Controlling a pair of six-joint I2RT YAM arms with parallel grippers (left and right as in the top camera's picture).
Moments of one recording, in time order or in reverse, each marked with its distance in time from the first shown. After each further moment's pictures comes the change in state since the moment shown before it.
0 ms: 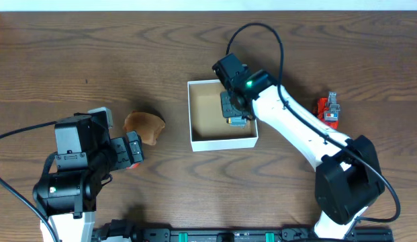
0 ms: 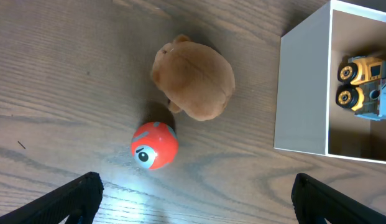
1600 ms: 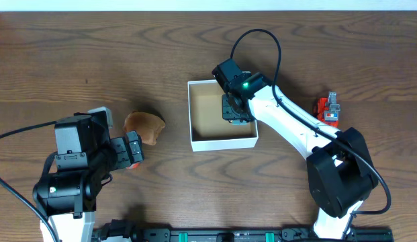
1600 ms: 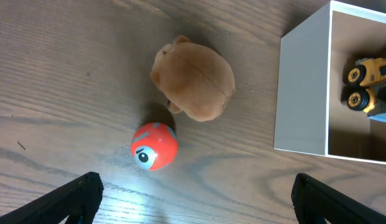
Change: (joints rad) left arm 0.000 0.000 0.000 0.003 0.000 0.000; right arm -0.012 0.053 -0.012 0.010 -0.004 0.111
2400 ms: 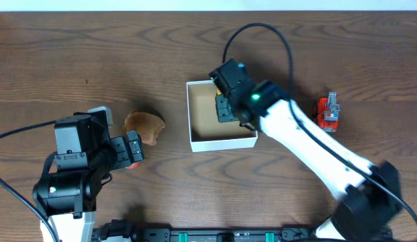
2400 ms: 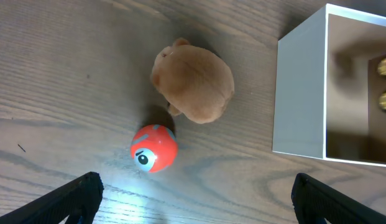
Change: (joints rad) left arm 0.000 0.000 0.000 0.007 0.000 0.000; right arm 0.075 -0.169 0.000 -0.021 0.002 -0.061
